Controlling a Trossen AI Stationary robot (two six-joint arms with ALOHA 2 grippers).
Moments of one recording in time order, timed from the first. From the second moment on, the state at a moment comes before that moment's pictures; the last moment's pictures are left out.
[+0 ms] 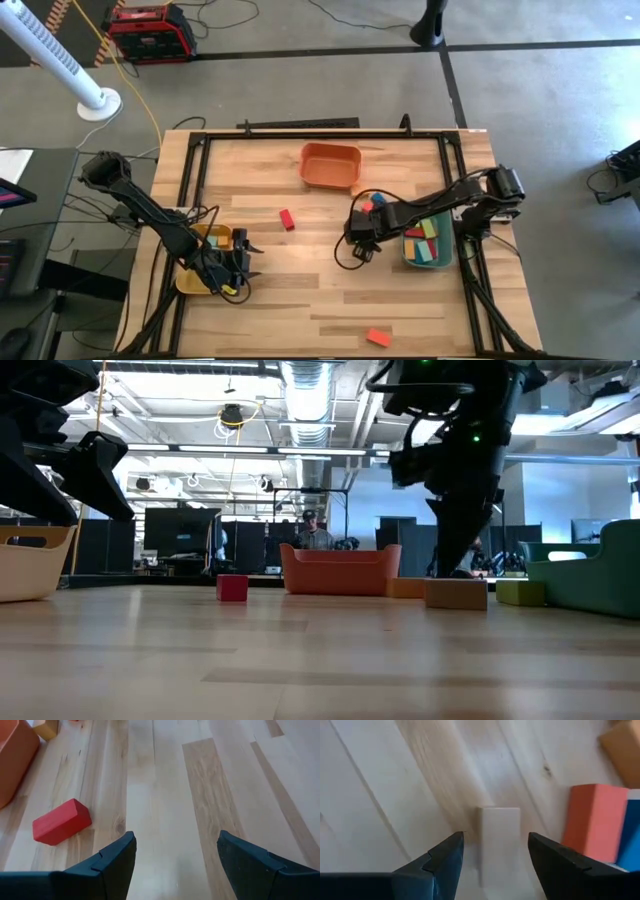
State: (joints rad) left arm -0.72 1.17 0.50 -0.17 -0.61 -0.33; right arm 0.16 1.72 1.09 -0.74 0.24 0.58
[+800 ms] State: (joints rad) left arm -0.72 1.17 0.50 -0.17 -0.61 -0.34; right arm 0.18 1.72 0.98 -0.59 0.23 0.62
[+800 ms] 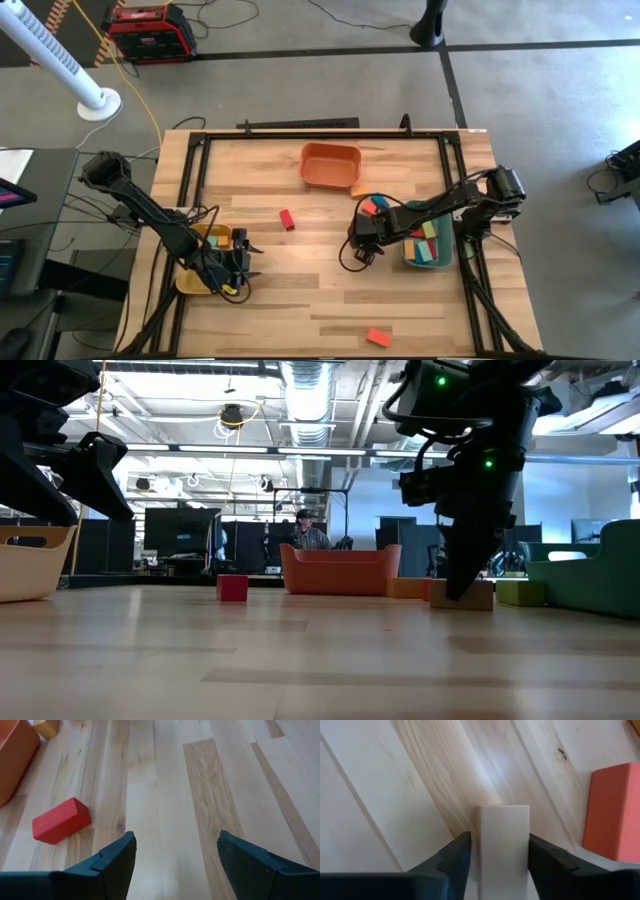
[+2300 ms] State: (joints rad) left arm -0.72 1.17 0.50 -0.17 -0.61 -0.34; right arm -0.37 1.85 1.33 -0.39 0.14 0.23
